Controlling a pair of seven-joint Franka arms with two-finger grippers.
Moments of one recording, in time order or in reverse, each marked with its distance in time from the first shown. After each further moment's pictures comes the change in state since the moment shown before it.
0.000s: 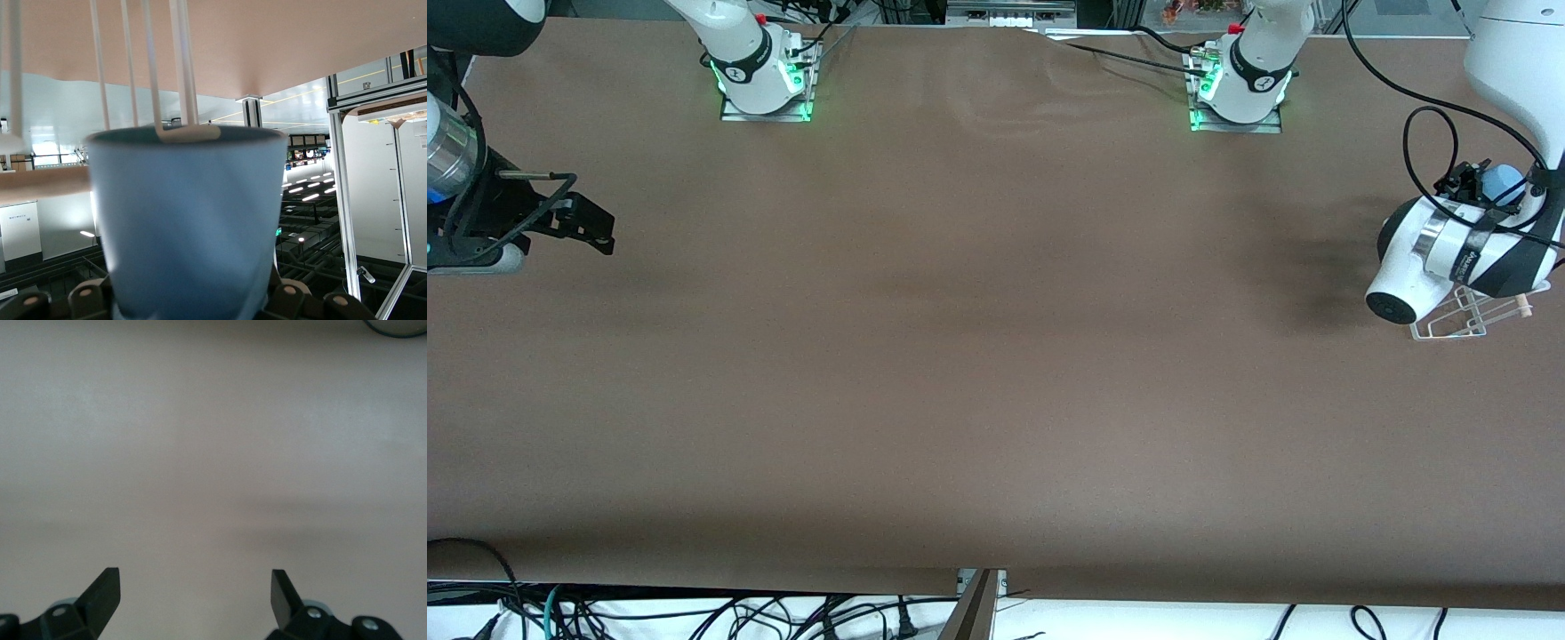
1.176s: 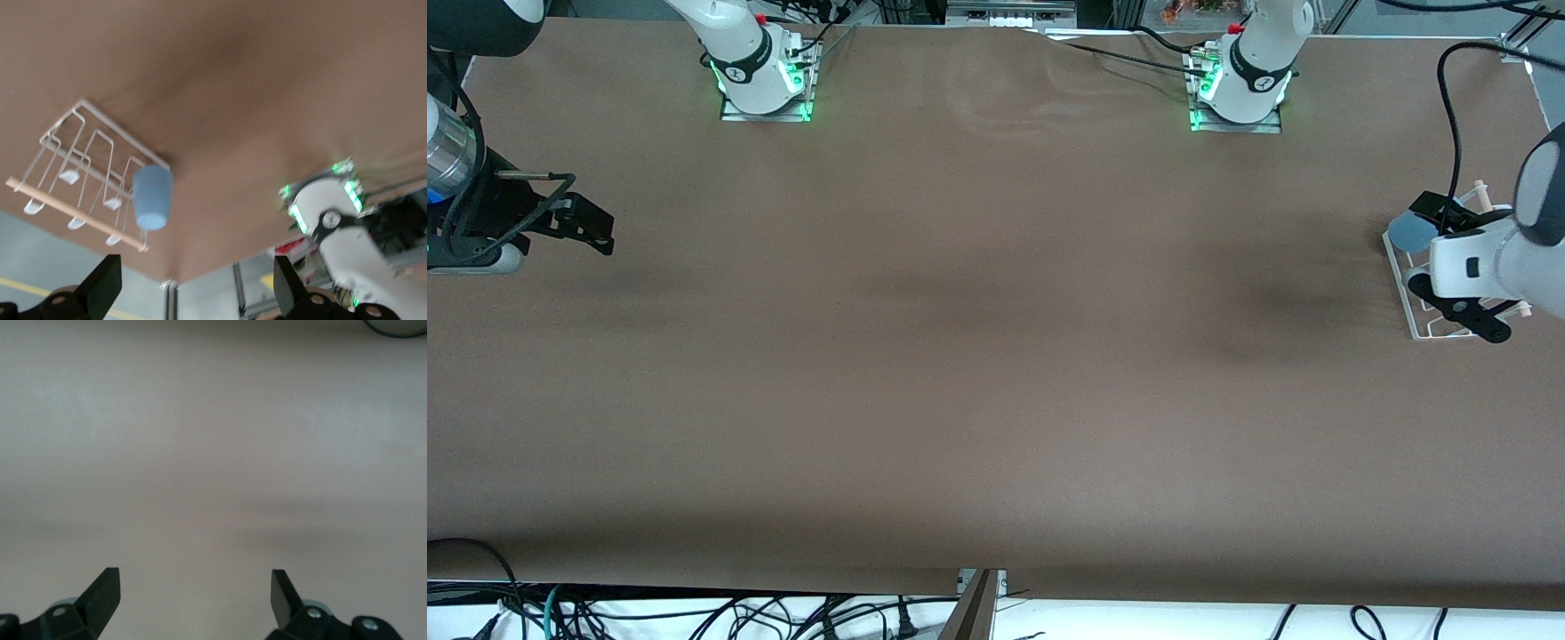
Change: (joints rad) left arm -0.221 -0.032 -0.027 0.837 -0.752 -0.128 -0.085; right arm -0.001 0.000 -0.001 0.000 0.002 0.002 0.000
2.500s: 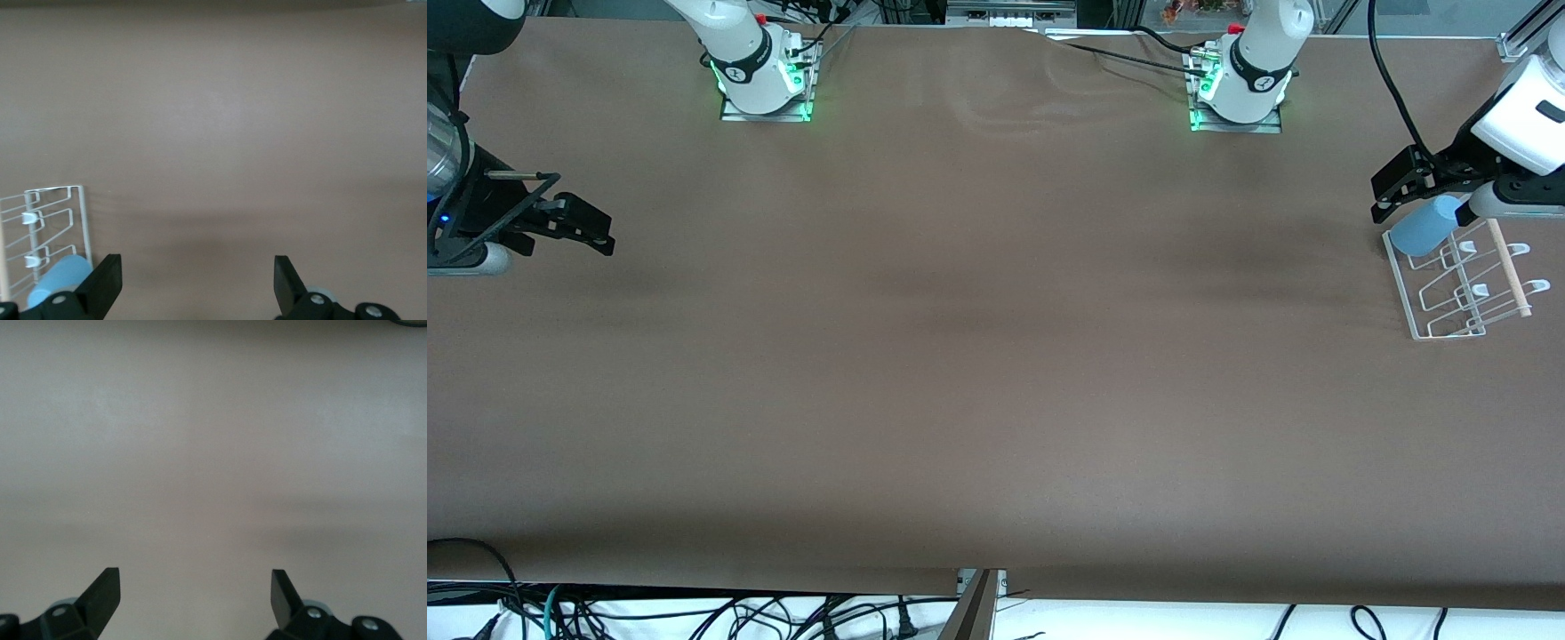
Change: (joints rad) left arm -0.363 -0.493 0.396 -0.417 -0.348 0.576 -0.580; right arm -0.016 0.000 -0.008 0.000 0.059 0.002 0.000
